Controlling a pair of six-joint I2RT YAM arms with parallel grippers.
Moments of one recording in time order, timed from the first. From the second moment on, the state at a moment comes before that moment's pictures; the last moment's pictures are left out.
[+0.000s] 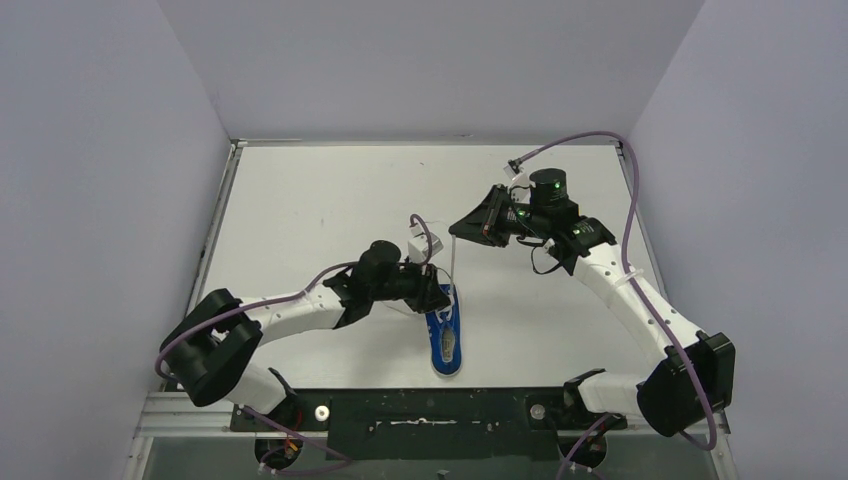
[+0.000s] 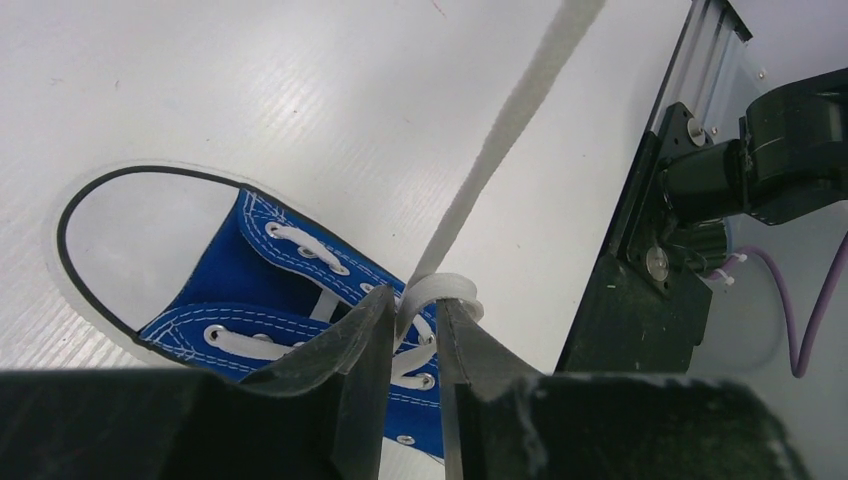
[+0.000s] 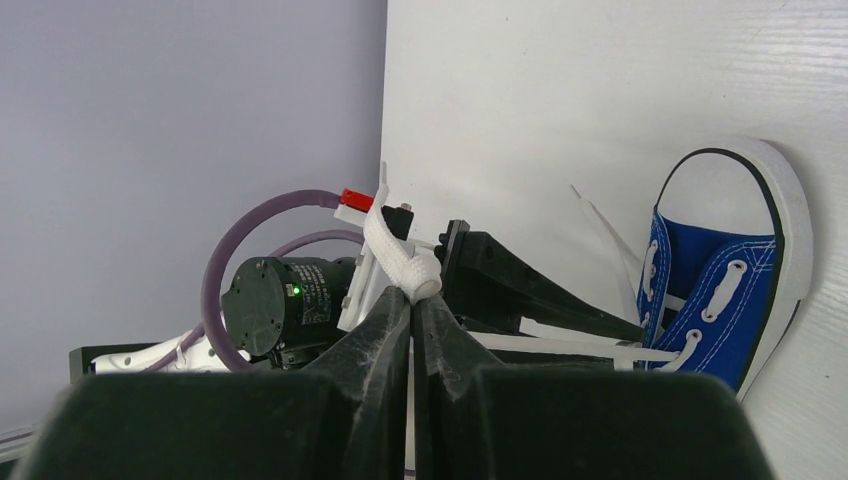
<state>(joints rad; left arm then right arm) -0.83 1.46 0.68 0.32 0.40 -0.39 0.40 1.27 1.10 -0.34 -0.62 0.95</state>
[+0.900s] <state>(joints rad) -0.83 1.54 0.73 0.38 0.42 -0.43 0.39 1.31 1.08 -0.32 -0.64 0.94</state>
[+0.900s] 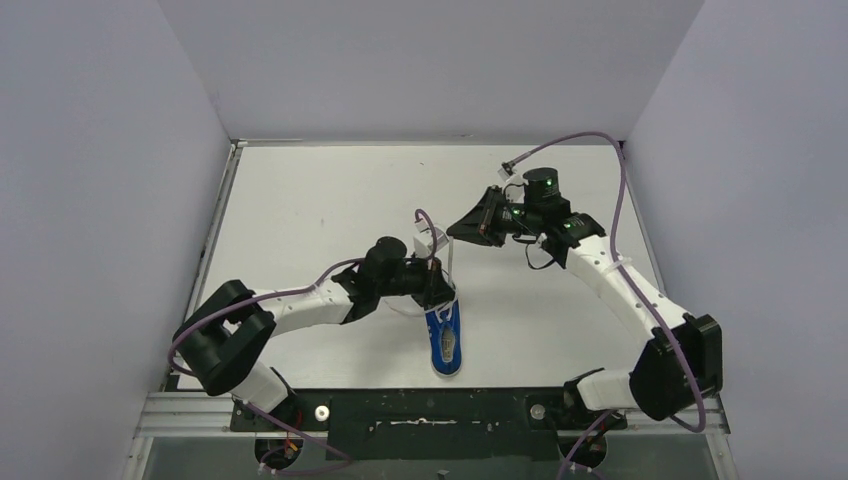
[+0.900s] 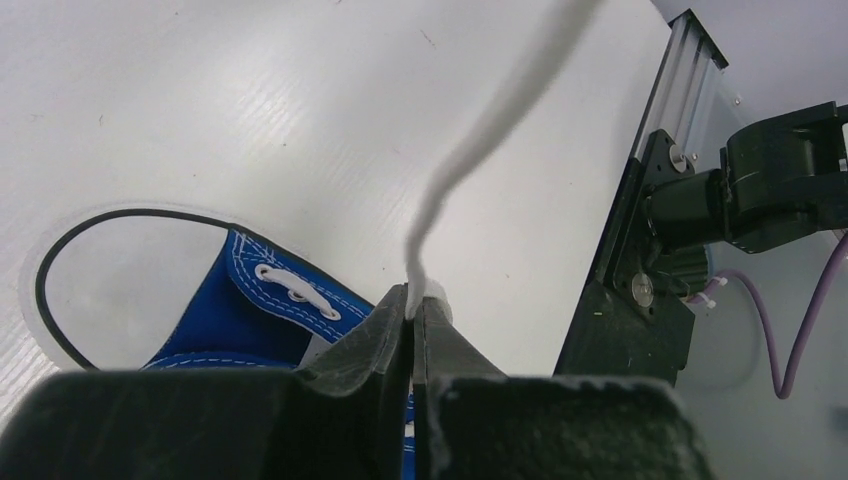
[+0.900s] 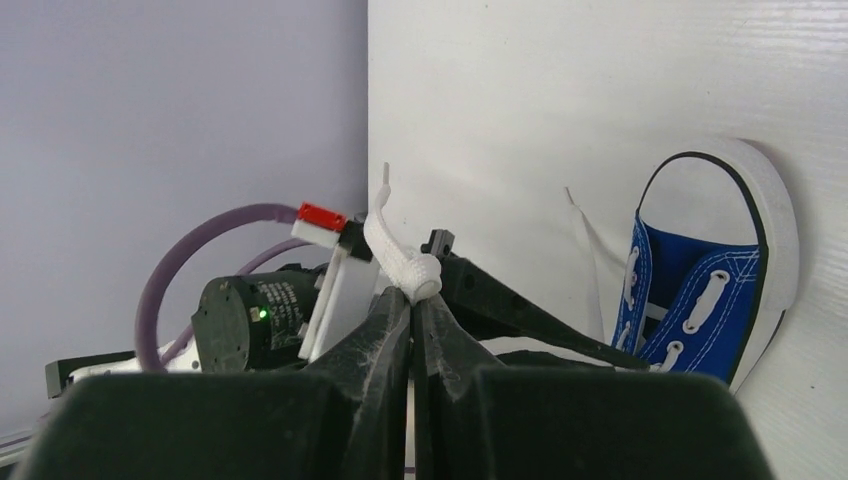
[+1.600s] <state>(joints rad) -0.85 1.38 0.55 0.40 0.28 -0.53 0.63 1.91 1.44 -0.51 -0.66 0.72</state>
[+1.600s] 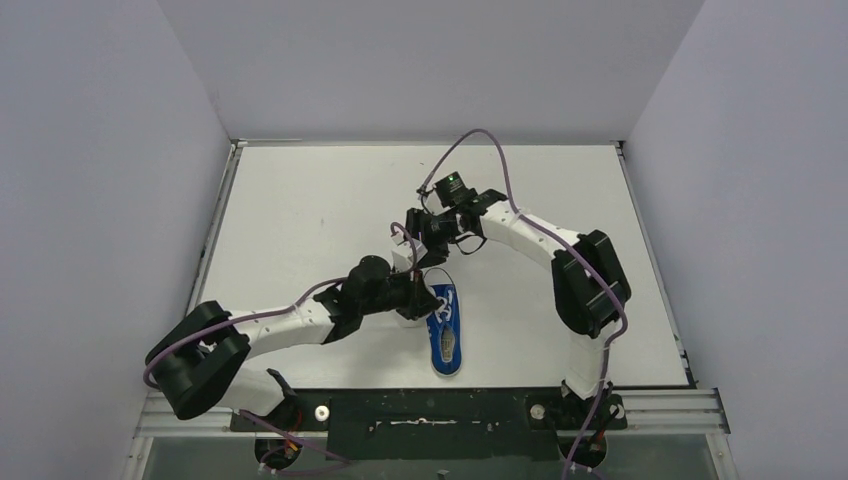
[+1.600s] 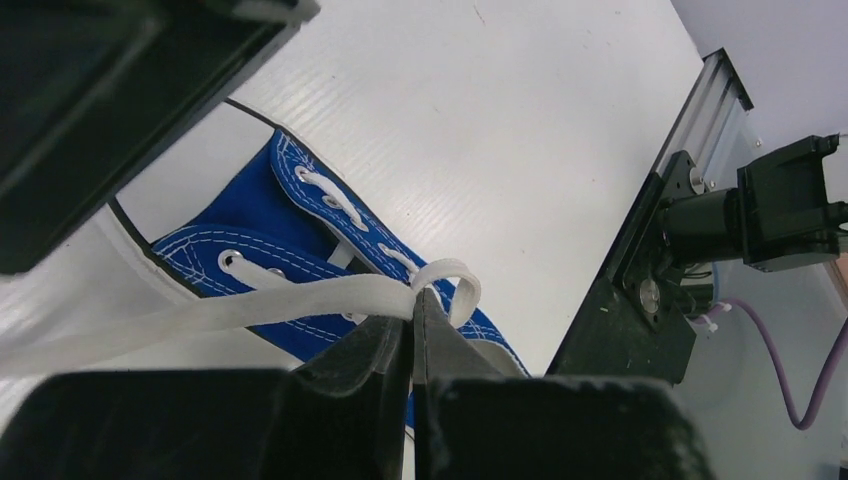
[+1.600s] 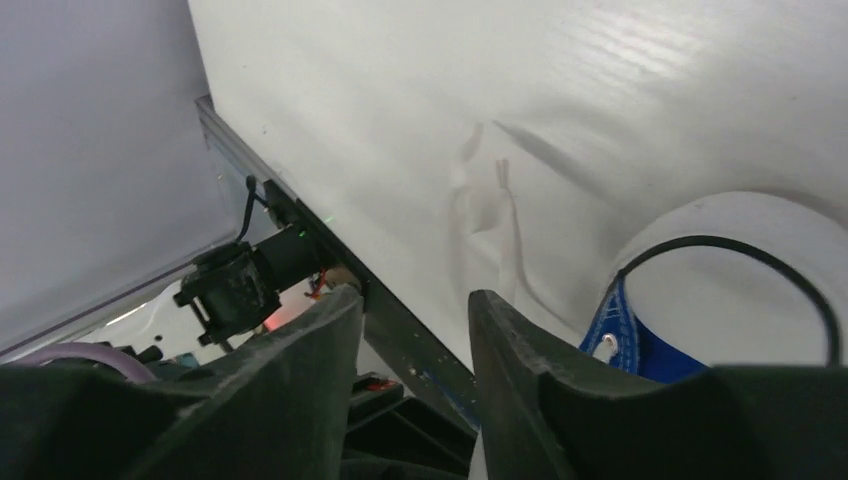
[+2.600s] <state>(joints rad) -0.80 1.45 0.71 0.19 0.33 -0.83 0.70 1.17 0.77 -0.49 -0.33 0.64</state>
